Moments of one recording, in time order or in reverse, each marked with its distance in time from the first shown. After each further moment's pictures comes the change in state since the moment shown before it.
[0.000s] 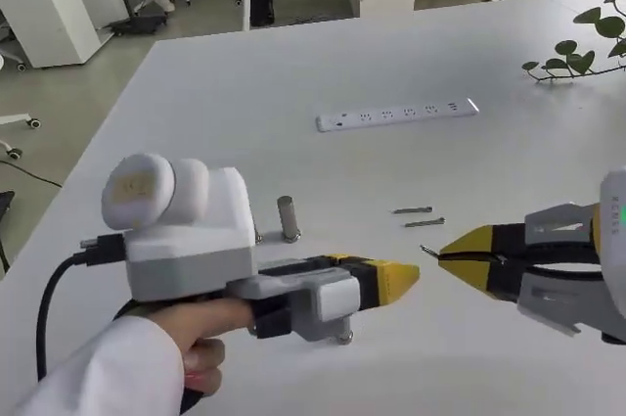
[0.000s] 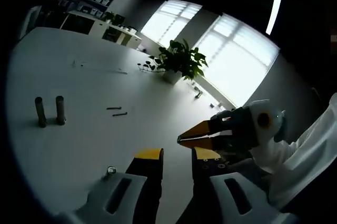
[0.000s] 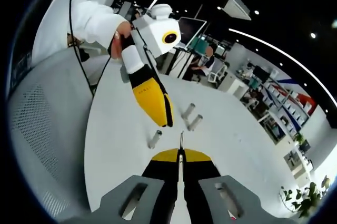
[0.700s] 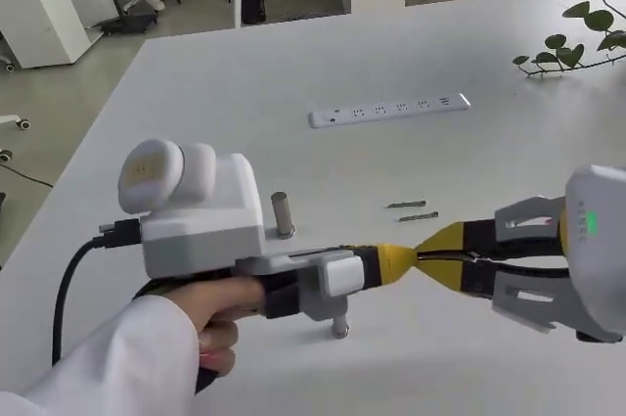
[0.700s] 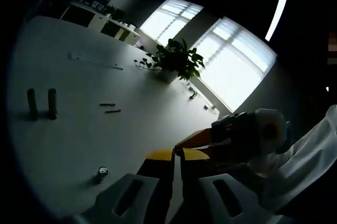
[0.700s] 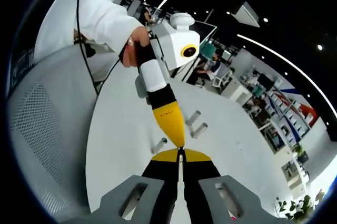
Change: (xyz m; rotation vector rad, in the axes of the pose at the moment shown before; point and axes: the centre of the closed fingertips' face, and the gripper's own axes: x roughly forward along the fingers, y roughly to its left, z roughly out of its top) left arm 0.005 -0.006 -0.001 -0.062 0.004 -0.050; right arm 0.003 0.009 0.016 -0.078 -0.010 0.026
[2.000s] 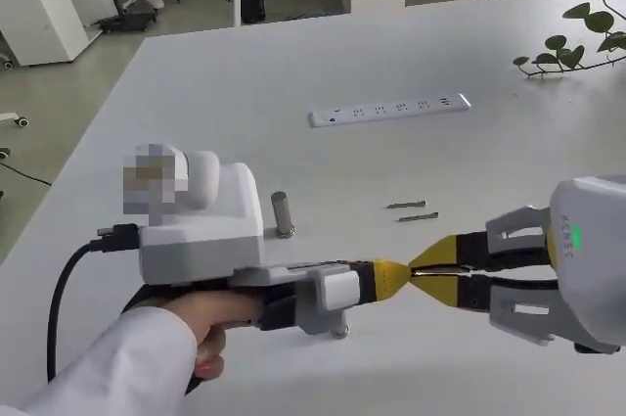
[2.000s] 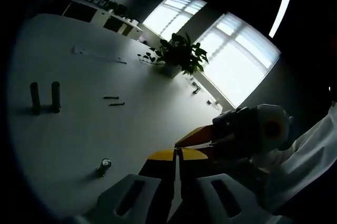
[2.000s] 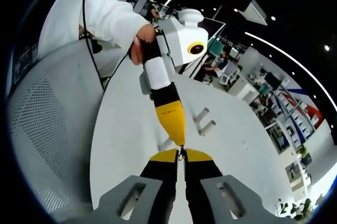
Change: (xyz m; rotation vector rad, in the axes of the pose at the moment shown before) left arm -0.004 0.007 -0.010 -0.007 0.037 0.030; right arm 0.005 0.009 -0.006 -0.011 0.036 0.050
